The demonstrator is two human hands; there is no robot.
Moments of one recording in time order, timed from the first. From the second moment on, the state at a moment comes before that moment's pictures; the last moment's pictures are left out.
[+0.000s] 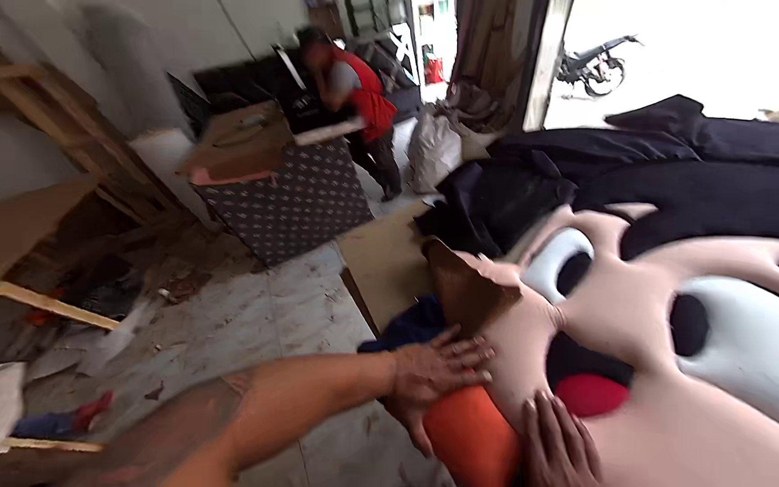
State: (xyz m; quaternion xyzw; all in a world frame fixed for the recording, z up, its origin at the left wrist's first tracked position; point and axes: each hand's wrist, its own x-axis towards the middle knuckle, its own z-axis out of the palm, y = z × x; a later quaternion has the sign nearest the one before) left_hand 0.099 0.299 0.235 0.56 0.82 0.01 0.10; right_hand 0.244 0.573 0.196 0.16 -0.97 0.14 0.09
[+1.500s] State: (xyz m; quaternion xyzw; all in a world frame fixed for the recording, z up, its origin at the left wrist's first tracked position) left_hand 0.132 0.334 0.208 0.59 0.80 0.07 0.08; right_hand 0.309 0.670 0.202 0.08 -0.99 0.12 0.03
